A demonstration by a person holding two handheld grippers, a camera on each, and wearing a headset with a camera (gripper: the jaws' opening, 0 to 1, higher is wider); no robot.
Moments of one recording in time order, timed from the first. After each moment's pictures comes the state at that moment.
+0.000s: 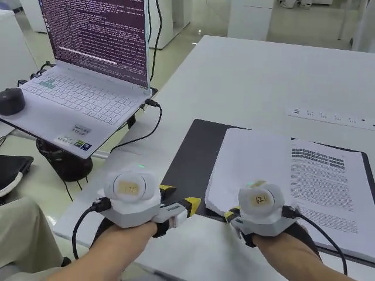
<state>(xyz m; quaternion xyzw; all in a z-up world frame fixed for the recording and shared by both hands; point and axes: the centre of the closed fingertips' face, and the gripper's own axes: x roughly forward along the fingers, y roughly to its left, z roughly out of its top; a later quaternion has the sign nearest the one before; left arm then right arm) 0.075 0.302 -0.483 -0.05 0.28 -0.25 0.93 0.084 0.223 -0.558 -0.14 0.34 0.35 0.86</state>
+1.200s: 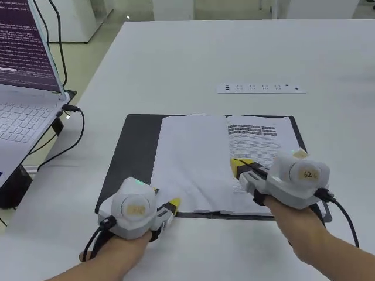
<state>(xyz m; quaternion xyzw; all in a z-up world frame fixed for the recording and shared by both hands) 0.119 0.233 -0.557 0.06 0.26 -0.28 0.92 0.156 0.086 -0.495 0.09 0.18 0.20 0.96</state>
